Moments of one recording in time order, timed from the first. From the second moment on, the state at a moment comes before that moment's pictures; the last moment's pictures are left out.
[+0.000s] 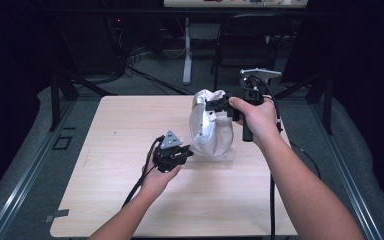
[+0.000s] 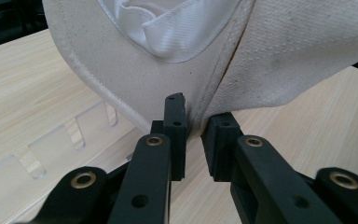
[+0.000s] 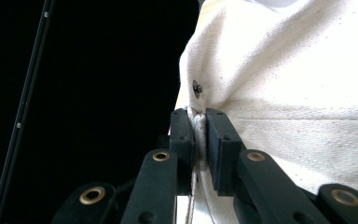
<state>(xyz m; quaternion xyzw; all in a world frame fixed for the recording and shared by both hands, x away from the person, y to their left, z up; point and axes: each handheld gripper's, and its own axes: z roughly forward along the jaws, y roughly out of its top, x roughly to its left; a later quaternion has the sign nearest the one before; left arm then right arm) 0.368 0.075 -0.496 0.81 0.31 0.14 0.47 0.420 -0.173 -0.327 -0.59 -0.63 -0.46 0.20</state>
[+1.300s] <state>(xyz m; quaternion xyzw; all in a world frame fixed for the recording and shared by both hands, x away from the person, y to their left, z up) 0.351 0.083 -0.526 0.79 0.38 0.15 0.47 0.422 -0.153 -0.349 -0.59 -0.65 -0.44 0.21</state>
